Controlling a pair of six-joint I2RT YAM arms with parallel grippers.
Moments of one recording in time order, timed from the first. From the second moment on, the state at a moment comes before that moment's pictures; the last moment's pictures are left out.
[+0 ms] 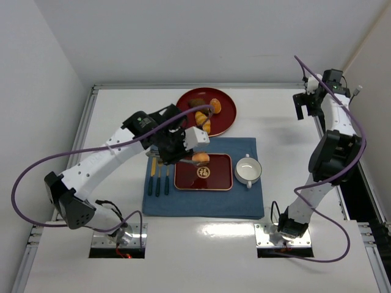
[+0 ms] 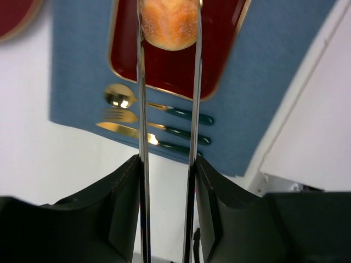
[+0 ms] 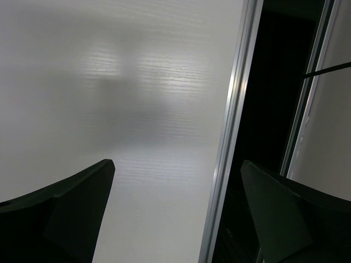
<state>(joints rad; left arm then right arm) -0.74 1.44 1.57 -1.20 0.11 0.51 -0.34 1.92 1.69 -0.73 -0.03 -0.49</state>
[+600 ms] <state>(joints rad) -0.78 1.53 1.41 -1.08 0.13 0.49 -0.34 1.92 1.70 -0.75 -0.02 -0.50</state>
